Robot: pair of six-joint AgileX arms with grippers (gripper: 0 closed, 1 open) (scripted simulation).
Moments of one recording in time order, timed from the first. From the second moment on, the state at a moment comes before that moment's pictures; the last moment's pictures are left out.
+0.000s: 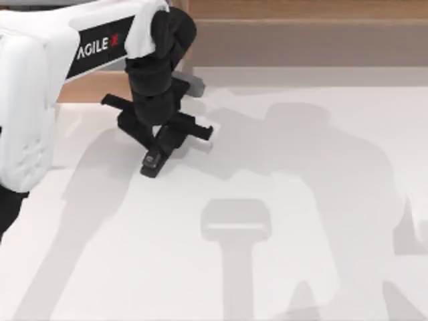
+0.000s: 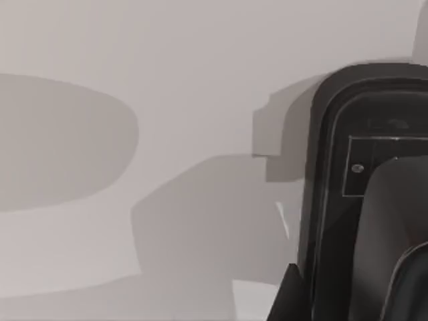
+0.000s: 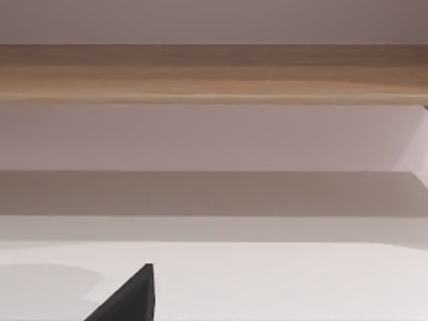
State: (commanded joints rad) left arm -0.43 2.44 1.99 -1.11 0.00 0.04; right arm 0.00 0.00 0.00 0.00 0.00 0.00
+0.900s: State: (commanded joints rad) left arm -0.42 2.43 2.03 -1.17 0.00 0.04; right arm 0.00 0.00 0.00 0.00 0.00 0.00
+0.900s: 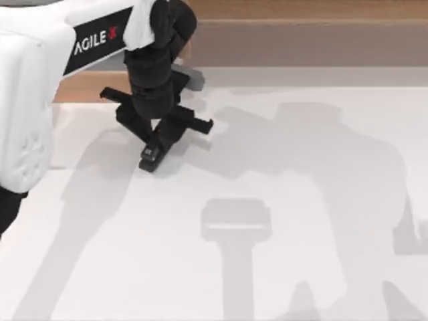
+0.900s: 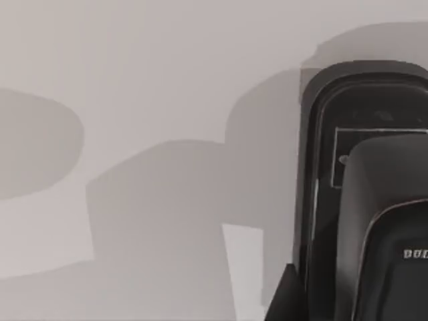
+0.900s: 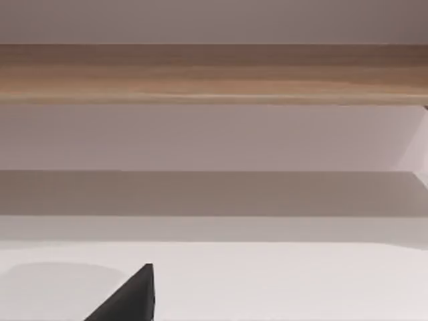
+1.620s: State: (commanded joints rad) left arm -0.43 2.32 2.11 -1.24 0.03 0.13; right arm 0.00 0.00 0.00 0.00 0.00 0.00
